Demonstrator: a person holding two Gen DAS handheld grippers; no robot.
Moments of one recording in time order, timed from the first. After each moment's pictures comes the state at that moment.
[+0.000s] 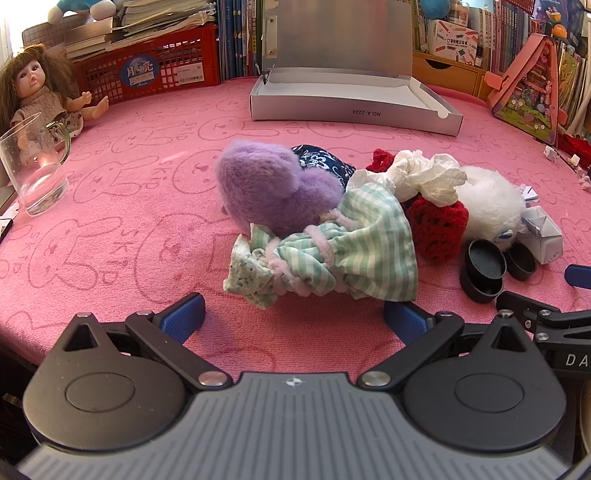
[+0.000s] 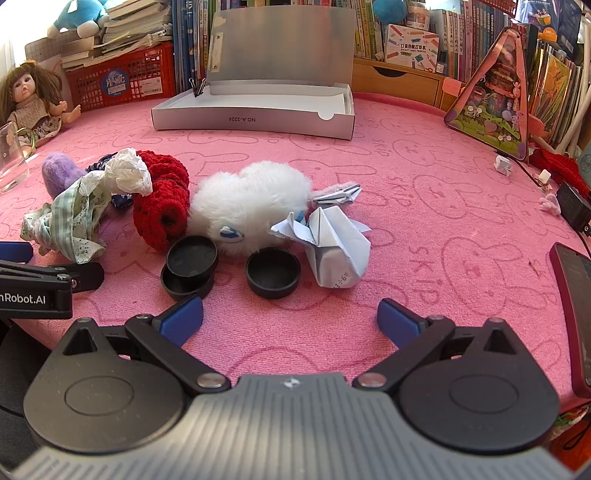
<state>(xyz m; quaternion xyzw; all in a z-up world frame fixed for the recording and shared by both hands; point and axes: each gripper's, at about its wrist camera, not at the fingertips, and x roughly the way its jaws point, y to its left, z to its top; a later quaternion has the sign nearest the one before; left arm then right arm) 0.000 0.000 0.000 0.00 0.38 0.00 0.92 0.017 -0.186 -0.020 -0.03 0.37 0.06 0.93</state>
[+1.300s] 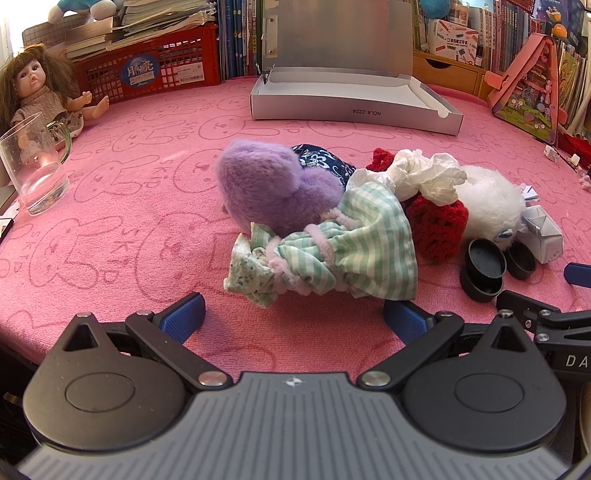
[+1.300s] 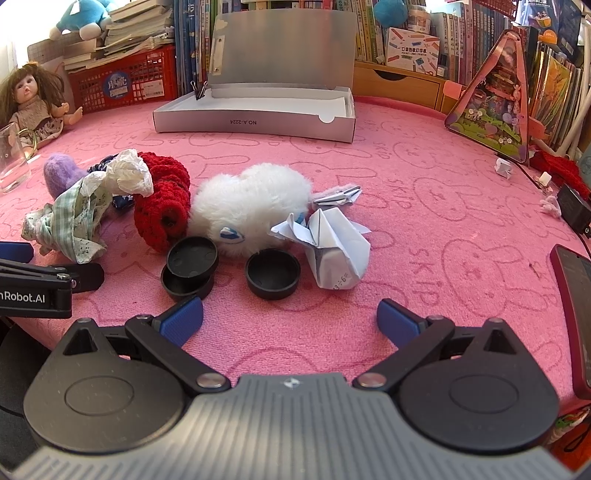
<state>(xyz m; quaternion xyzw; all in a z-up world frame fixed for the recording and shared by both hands) 0.000 0.003 -0.002 0.01 0.38 0.00 0.92 0.016 -0.190 -0.021 -0.04 0.36 0.07 0.93</state>
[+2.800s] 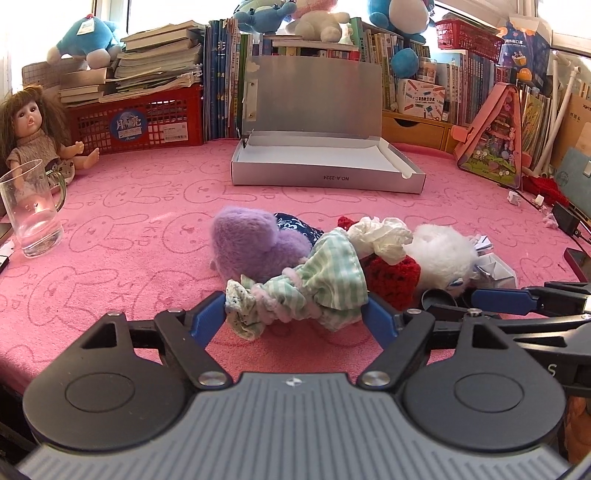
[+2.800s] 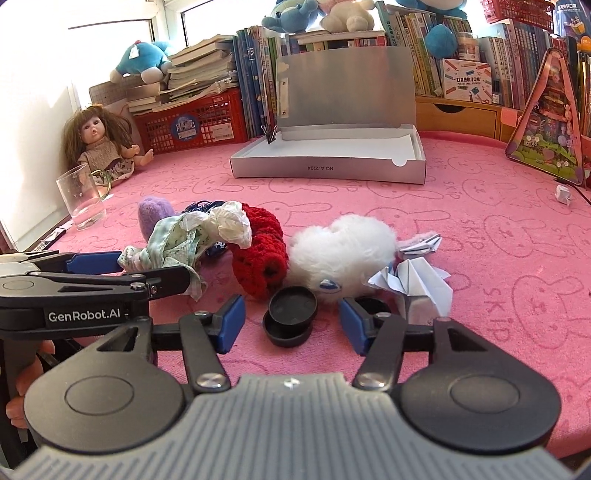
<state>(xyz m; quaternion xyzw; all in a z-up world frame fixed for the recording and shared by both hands) -0.025 -0.002 0.028 -0.01 0.29 -0.04 0.96 0.006 -0.168 0.002 0.02 0.31 0.17 0.94</state>
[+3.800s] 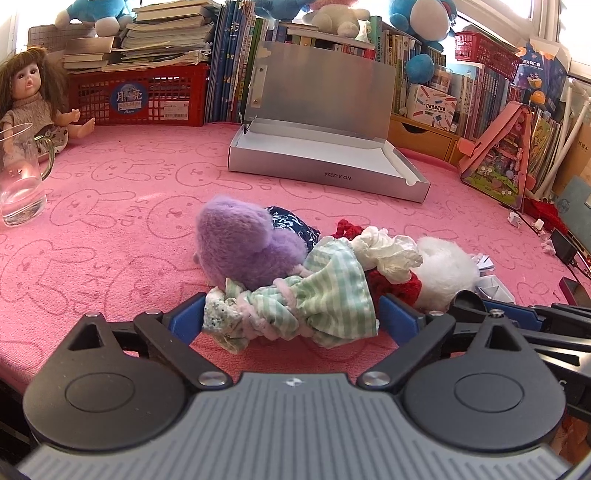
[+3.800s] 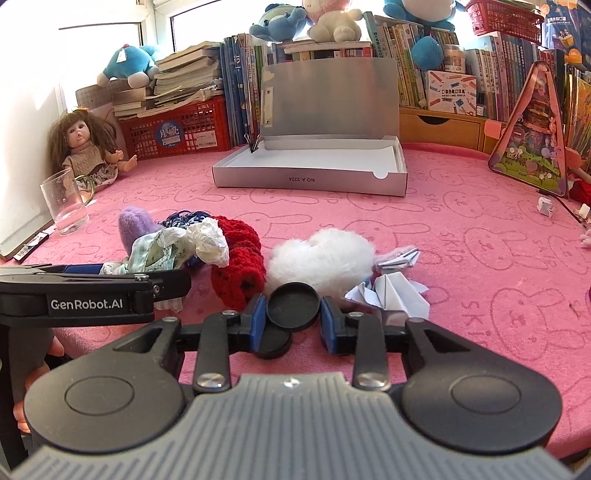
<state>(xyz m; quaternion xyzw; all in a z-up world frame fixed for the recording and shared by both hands) -0.001 0.001 0.017 -0.07 0.31 -0.04 0.95 0.006 -0.172 0.008 0.00 0.30 0.14 0.95</state>
